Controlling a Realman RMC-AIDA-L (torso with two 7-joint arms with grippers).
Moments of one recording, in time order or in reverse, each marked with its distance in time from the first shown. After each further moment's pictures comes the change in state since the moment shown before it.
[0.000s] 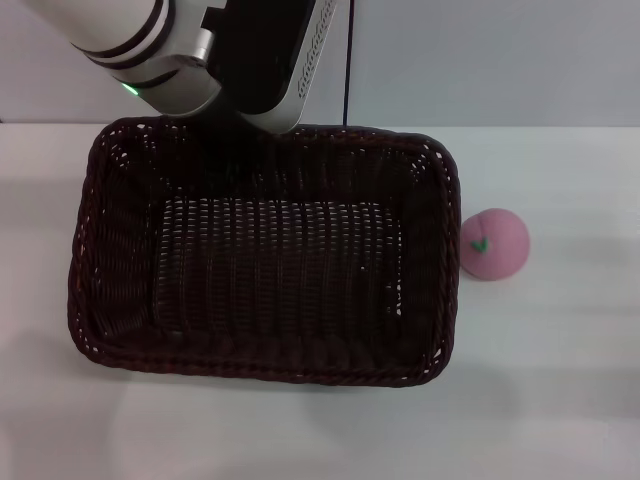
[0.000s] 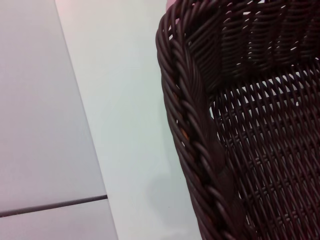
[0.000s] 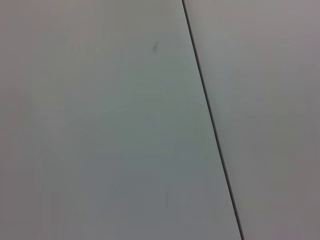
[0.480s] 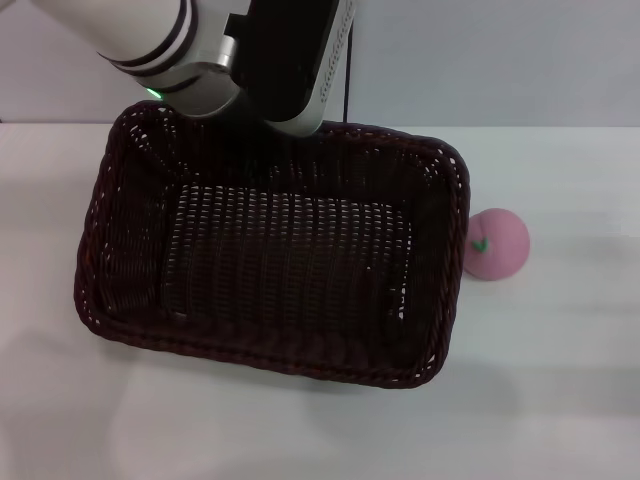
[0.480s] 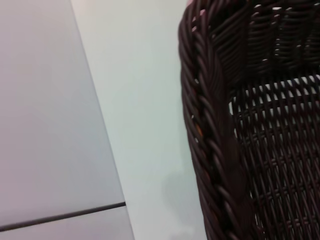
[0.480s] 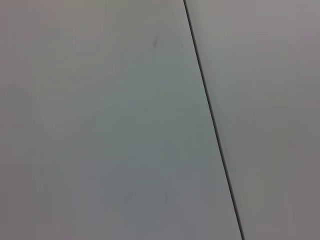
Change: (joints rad) left arm 0.010 -0.001 0.065 -0.005 0.001 -0.087 -0.046; right arm 0.003 0.000 0.000 -0.003 -0.001 0.013 0.000
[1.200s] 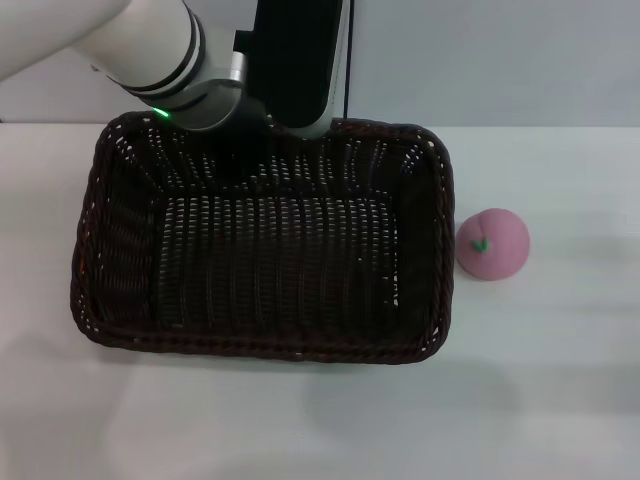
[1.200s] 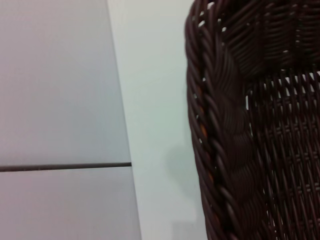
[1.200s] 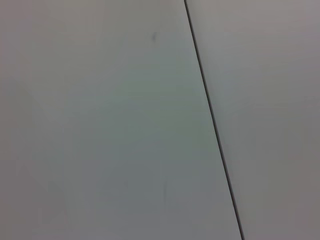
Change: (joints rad) left arm 0.030 0.000 0.103 -0.003 0.095 -0.073 -0.229; right arm 0.000 0.000 0.000 0.000 -0.001 0.013 -0.005
